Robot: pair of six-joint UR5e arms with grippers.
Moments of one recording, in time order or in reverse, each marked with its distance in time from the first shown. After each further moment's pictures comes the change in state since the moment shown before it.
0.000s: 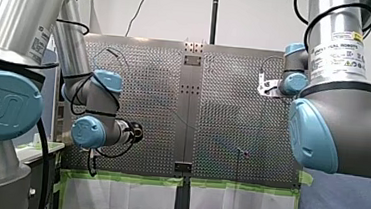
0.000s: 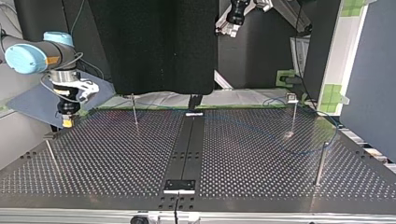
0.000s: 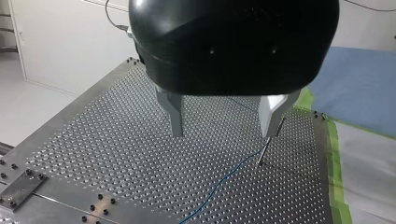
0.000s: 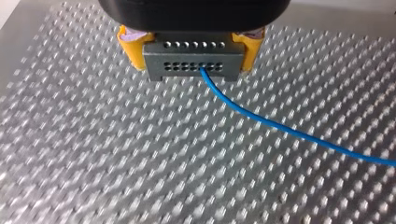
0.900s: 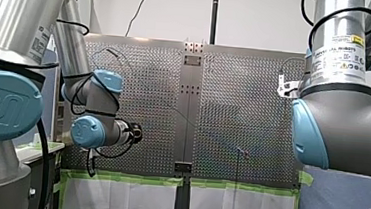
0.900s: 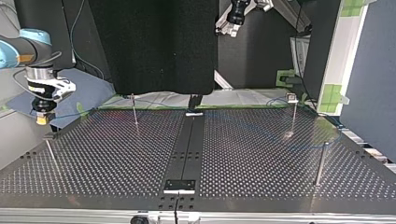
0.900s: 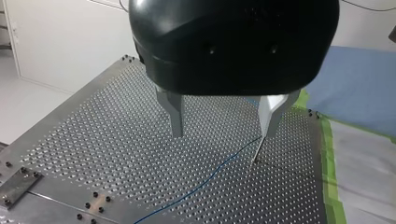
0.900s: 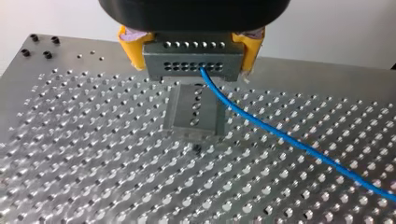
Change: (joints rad) left arm 0.003 0.000 0.001 -0.016 0.000 0.003; right arm -0.146 -0.004 0.006 -0.038 -0.105 -0.002
